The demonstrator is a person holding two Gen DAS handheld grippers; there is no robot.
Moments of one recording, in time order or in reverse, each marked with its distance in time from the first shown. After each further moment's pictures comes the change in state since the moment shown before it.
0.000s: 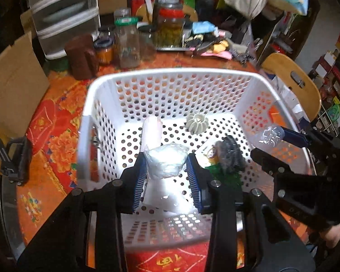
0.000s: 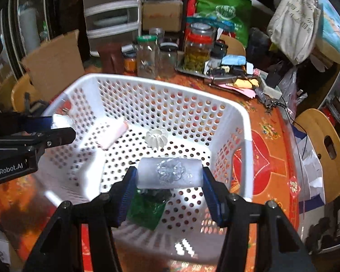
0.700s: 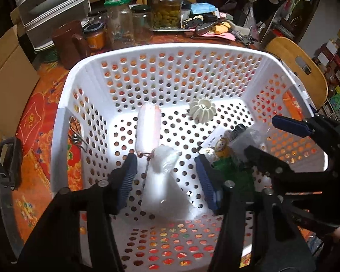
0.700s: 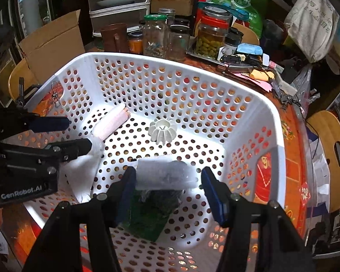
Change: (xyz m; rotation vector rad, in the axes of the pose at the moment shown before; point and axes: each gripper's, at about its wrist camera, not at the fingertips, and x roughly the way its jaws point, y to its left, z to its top) left arm 0.037 -0.006 -0.003 0.037 0.063 0.002; right arm 0.033 0.005 0.006 -0.029 0.073 0.038
